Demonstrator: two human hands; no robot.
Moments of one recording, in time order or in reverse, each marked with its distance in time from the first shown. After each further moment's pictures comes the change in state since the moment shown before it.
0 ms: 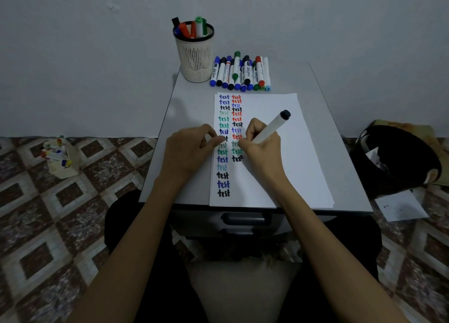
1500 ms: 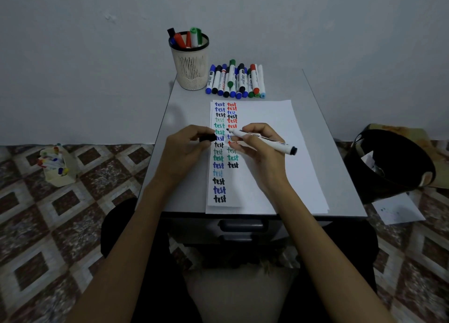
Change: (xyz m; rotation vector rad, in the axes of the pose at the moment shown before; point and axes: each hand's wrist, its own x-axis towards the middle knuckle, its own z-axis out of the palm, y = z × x) left_hand 0.003 0.001 -0.012 -0.481 -0.011 -0.015; right_hand -0.003 -0.014 -0.013 0.605 -0.033 0.047
